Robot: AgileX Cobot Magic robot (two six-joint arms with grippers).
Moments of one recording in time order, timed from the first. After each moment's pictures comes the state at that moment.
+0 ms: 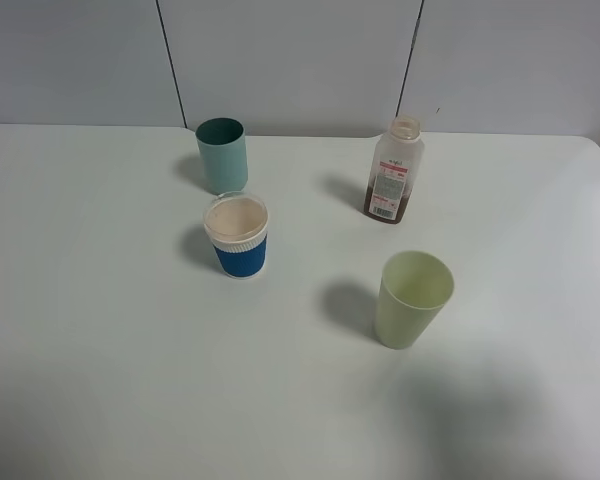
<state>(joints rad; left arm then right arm) 0.11 0.01 -0.51 0.00 1.05 0.02 -0.04 0.00 -0.51 -0.06 1.07 0.03</state>
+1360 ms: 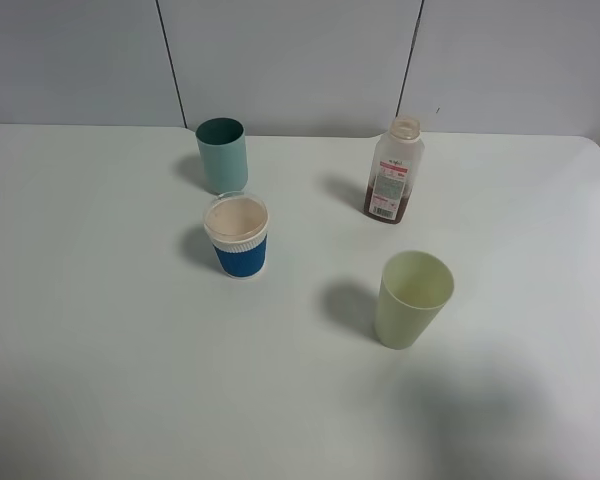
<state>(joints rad) 0.11 0.01 -0.51 0.00 1.05 0.02 -0.04 0.00 -0.51 -0.06 1.07 0.03</state>
